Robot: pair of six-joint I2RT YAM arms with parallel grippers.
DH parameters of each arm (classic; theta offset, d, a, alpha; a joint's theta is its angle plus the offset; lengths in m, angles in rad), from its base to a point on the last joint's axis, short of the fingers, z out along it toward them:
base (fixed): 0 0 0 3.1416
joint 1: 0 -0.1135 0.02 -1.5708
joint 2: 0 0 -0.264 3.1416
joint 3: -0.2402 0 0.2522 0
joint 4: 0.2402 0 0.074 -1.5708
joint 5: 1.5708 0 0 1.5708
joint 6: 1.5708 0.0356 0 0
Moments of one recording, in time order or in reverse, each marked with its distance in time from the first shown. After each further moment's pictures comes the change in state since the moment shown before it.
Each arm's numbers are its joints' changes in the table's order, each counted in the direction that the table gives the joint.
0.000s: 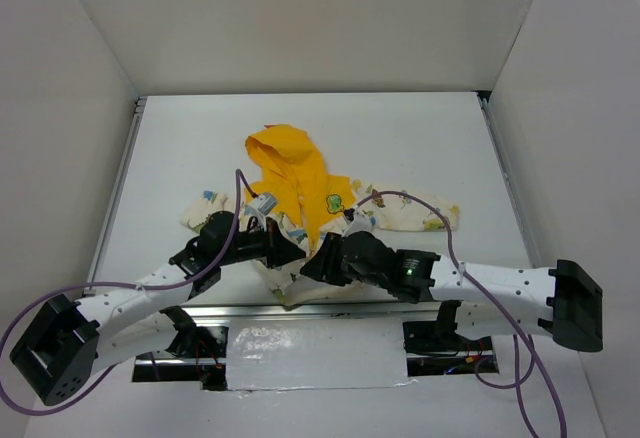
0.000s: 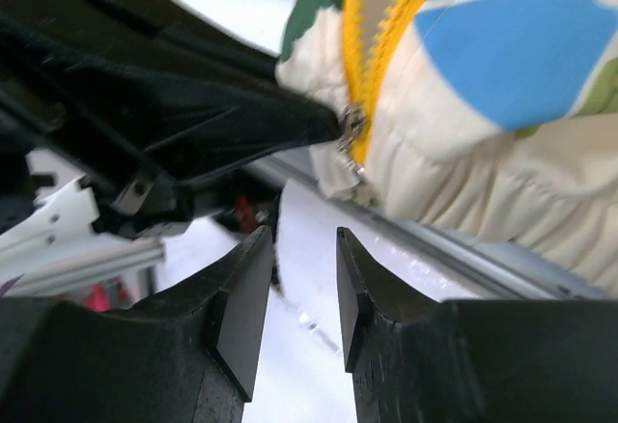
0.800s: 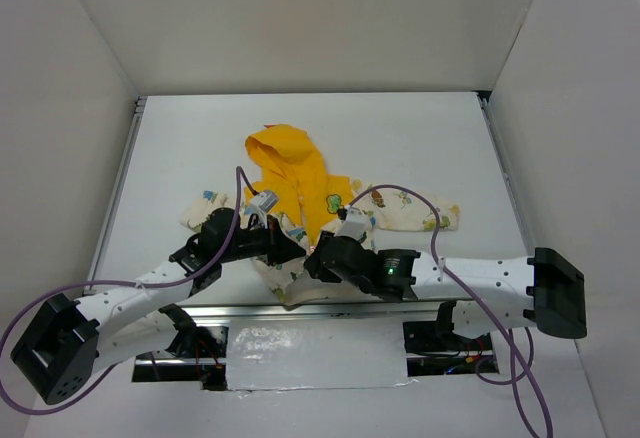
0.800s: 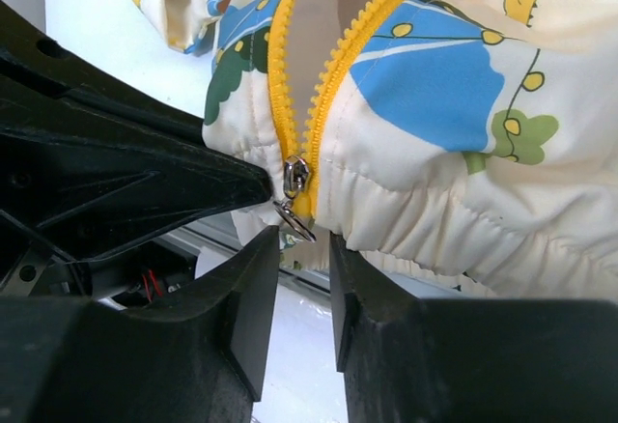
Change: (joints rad) left arm 0.000 -0.008 -0.034 0.047 0.000 0.000; right arm -0.071 -0.146 -0.106 0.126 0.291 -0.064
